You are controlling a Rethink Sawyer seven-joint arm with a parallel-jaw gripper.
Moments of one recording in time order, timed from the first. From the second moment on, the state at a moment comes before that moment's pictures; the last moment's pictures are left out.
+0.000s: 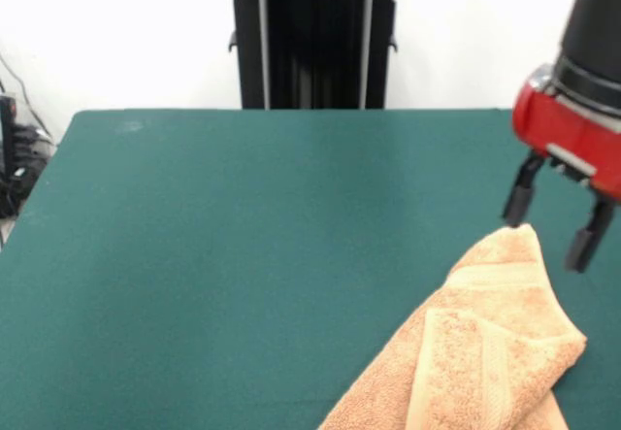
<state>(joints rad) 0.18 -0.21 -0.47 0.77 0.38 1.05 2.61</state>
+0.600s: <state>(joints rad) 0.14 -0.20 -0.47 0.84 0.32 0.92 2.61</state>
